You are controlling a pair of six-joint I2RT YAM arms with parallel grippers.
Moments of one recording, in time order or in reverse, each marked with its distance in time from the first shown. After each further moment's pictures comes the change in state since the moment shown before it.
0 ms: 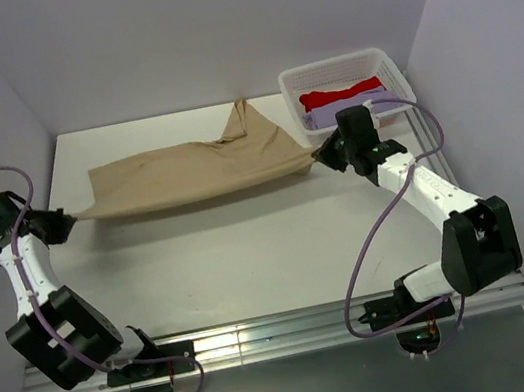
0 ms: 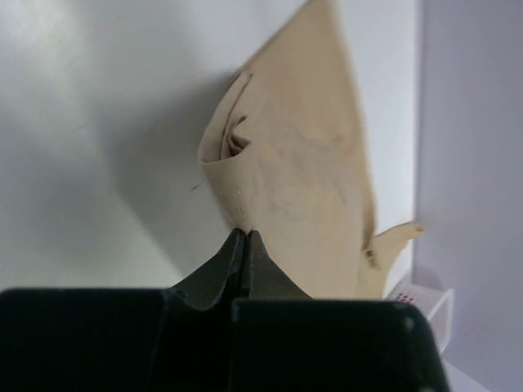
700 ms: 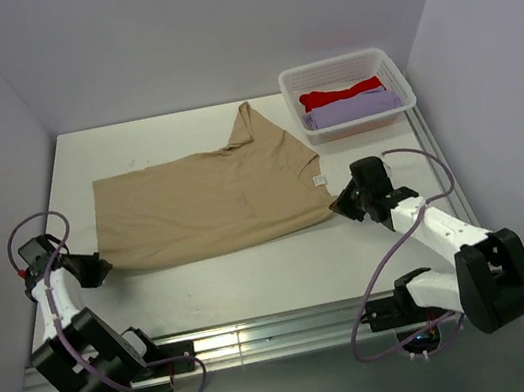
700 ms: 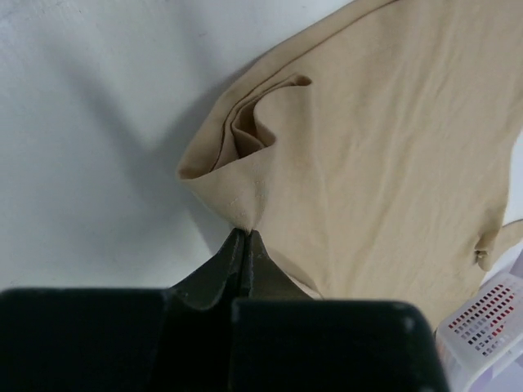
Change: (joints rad) left arm 0.034 -0.136 -0.424 -0.034 -0.017 0.074; right arm -0.013 -0.198 -0.449 0.027 -0.037 -0.033
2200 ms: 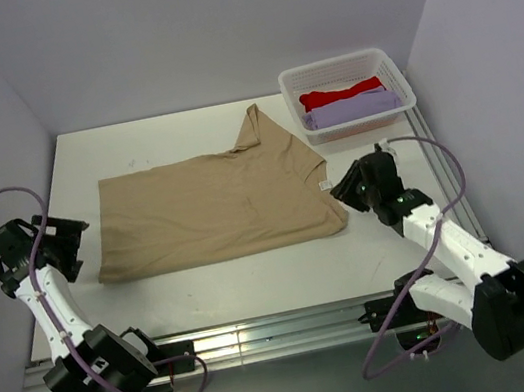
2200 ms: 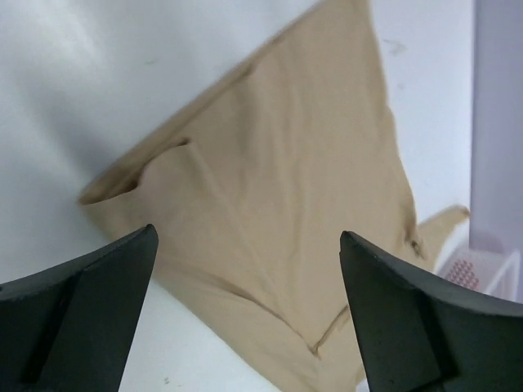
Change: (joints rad) left arm 0.033 -0.114 0.201 -0.093 0.030 0.087; right arm -0.002 -0.195 -0.010 -0.026 0.049 -0.121
